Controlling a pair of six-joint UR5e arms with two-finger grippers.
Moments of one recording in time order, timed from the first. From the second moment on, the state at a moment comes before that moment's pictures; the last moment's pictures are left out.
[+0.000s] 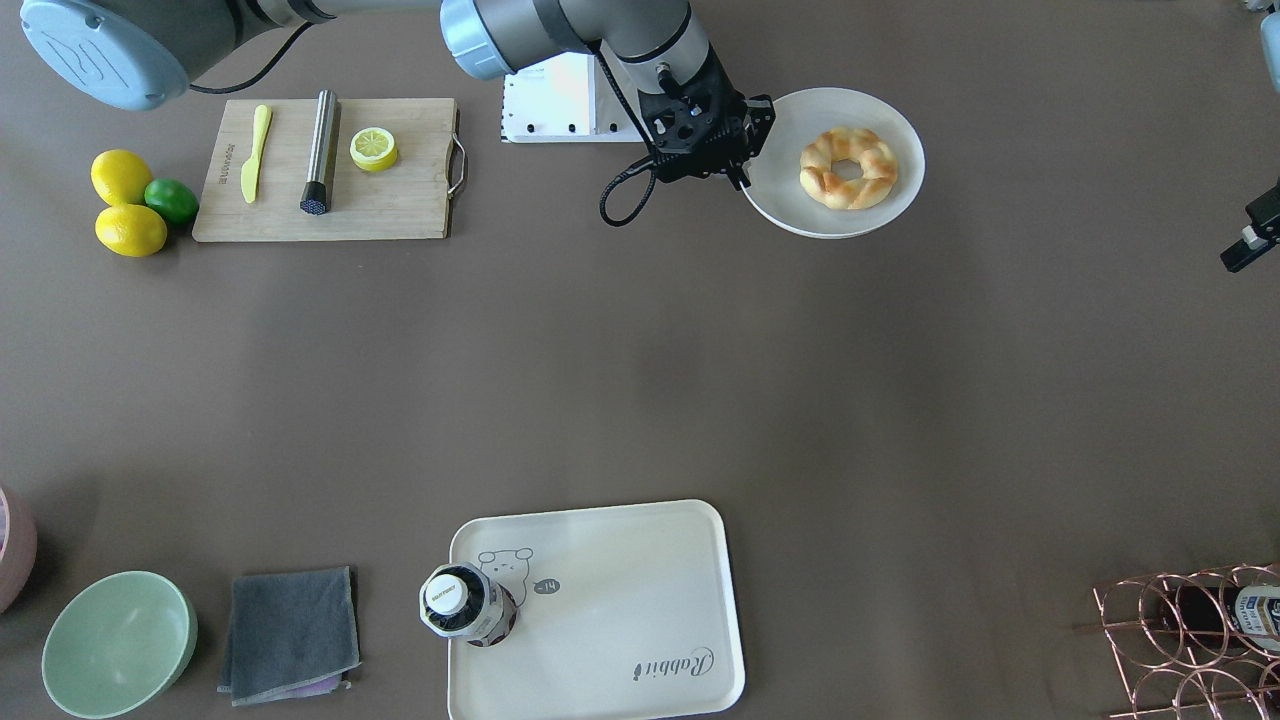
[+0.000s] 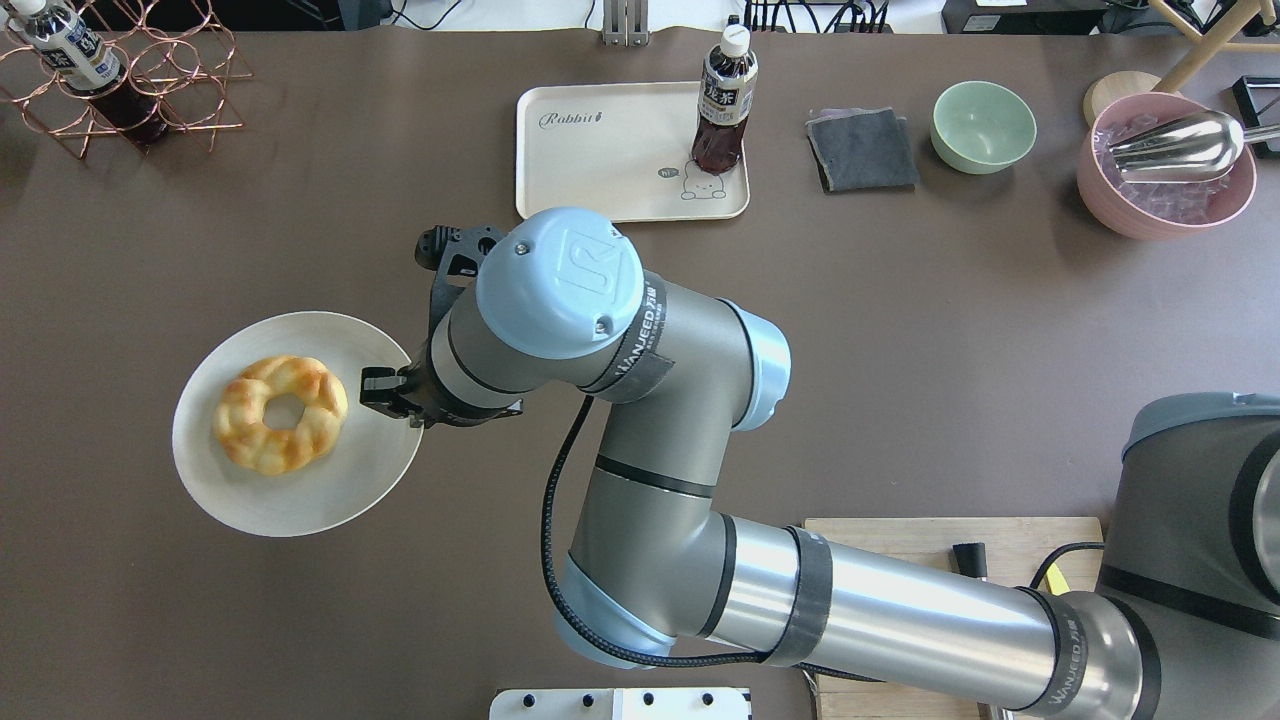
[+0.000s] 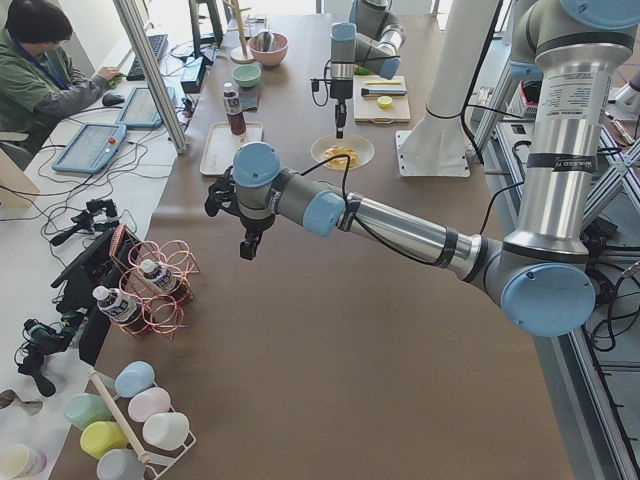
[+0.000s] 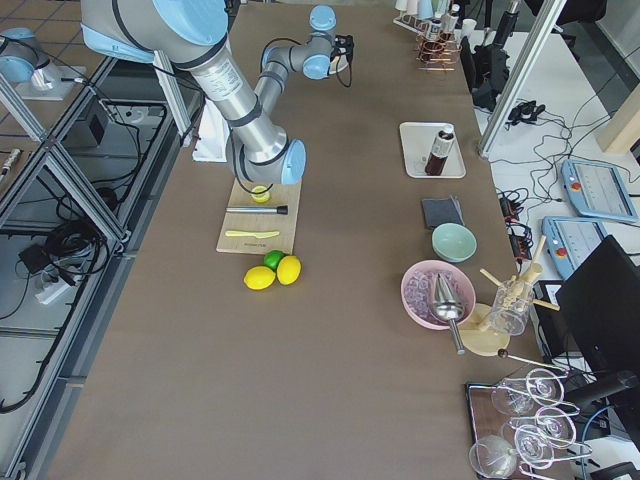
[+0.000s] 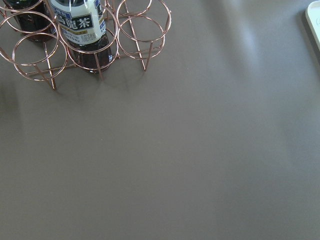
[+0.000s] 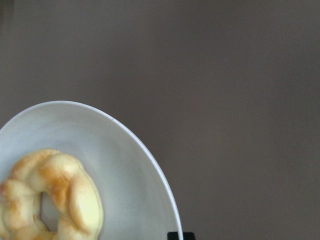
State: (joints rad) left arm -1.45 -1.68 -1.81 -1.74 -2.54 -0.32; right arm 0.41 -0.62 1.57 -1.26 1.93 1.39
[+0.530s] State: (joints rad) left arm -1.32 -1.62 -1.80 -2.02 -2.55 -0.74; right arm 0.41 -0.47 1.38 -1.26 1.91 1.43
